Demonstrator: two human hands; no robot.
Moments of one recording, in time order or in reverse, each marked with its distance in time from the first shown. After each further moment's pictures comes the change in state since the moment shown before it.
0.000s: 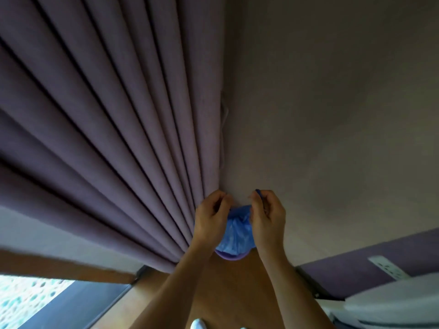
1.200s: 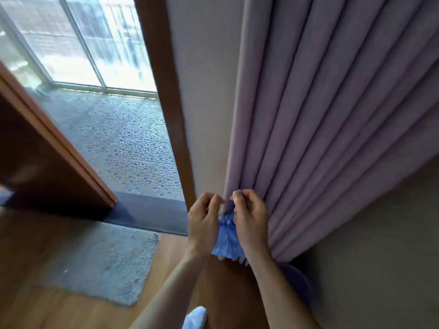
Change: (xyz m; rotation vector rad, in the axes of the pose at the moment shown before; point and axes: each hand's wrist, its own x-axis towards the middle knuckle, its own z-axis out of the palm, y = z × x) left_hand -0.135 0.027 -0.145 -0.070 1.077 -0.145; right_hand -0.119 -0.077 0.146 0.236 -0.993 -0.047
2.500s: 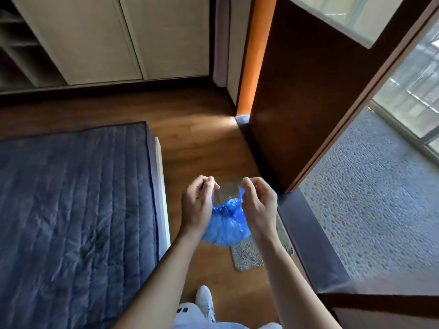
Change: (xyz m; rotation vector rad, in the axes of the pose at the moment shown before) left_hand -0.124 -0.048 -0.573 0.087 1.173 -0.051; right_hand -0.313 -0.047 0.492 0.059 -1.141 -0.030
